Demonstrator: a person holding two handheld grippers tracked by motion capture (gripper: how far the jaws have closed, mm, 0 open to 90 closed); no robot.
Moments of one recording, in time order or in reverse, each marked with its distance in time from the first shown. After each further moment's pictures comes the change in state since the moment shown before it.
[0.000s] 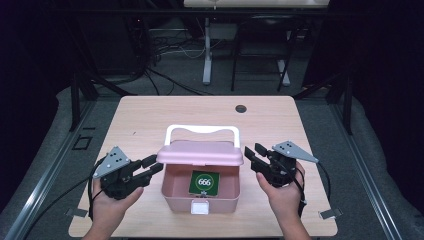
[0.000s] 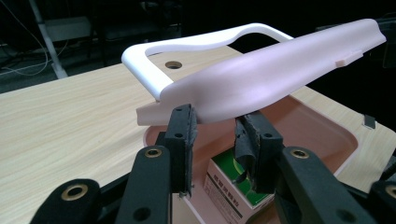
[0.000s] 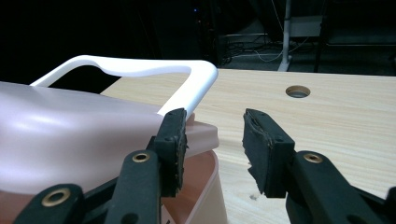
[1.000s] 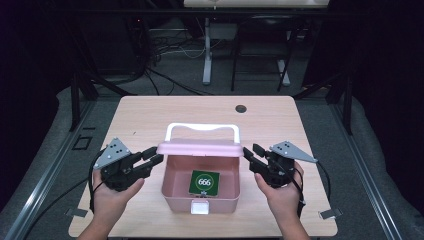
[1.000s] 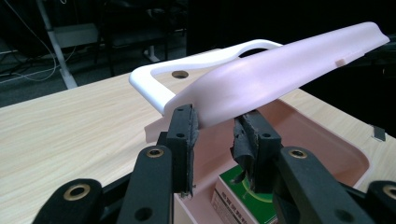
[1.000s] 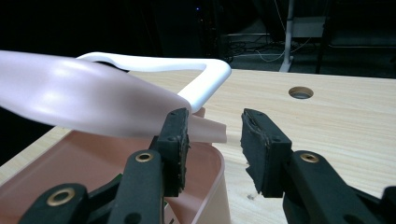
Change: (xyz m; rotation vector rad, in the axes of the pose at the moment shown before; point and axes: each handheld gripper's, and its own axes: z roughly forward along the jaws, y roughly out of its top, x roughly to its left) left arm 0.004 0.017 0.005 -0.018 0.023 0.002; right arm 0.006 0.002 -0.001 0.005 0.003 -0.019
